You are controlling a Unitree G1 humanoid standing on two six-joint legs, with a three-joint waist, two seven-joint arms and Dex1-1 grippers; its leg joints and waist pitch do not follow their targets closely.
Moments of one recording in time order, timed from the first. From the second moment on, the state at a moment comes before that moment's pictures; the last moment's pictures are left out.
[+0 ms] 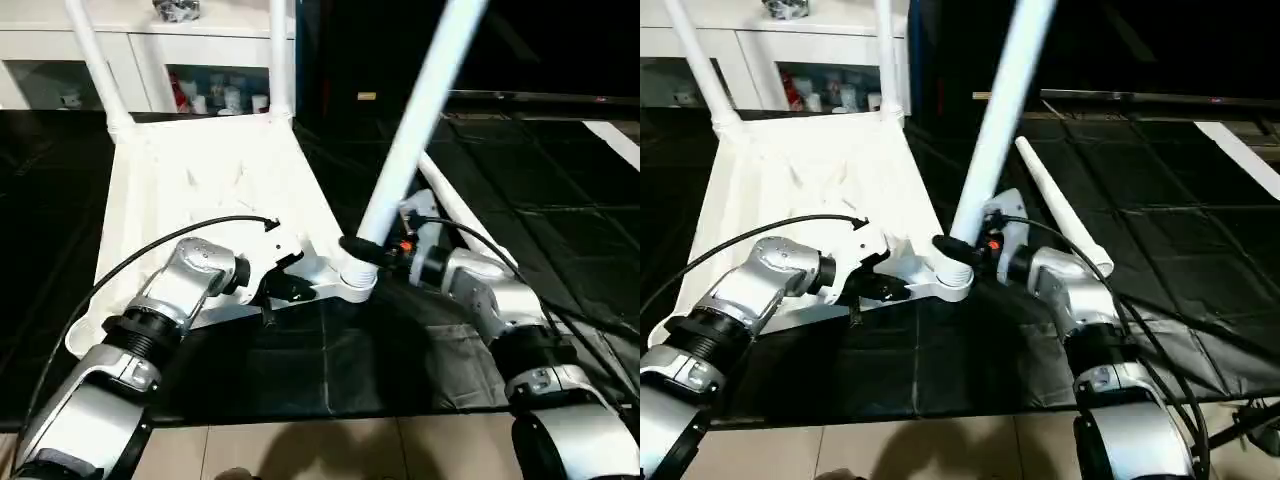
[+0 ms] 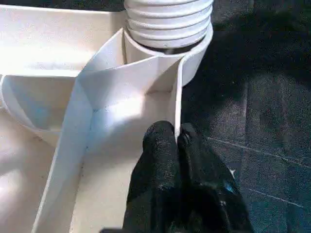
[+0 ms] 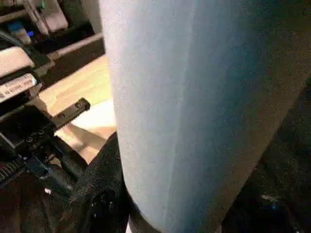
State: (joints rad) left arm -0.71 0.39 -0.36 0.65 -0.03 0.28 -1.10; right arm -0.63 -0.19 -0.01 0.74 0.30 0.19 0.91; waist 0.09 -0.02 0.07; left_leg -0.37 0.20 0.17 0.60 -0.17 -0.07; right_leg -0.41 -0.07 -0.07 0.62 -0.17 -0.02
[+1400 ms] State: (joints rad) left arm -0.69 0.45 -0.42 0.64 0.03 0.10 -1.26; right arm -0.54 -0.24 0.16 0.65 0.18 -0.05 1.16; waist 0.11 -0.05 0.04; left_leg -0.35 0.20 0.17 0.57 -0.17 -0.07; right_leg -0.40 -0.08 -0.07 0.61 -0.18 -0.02
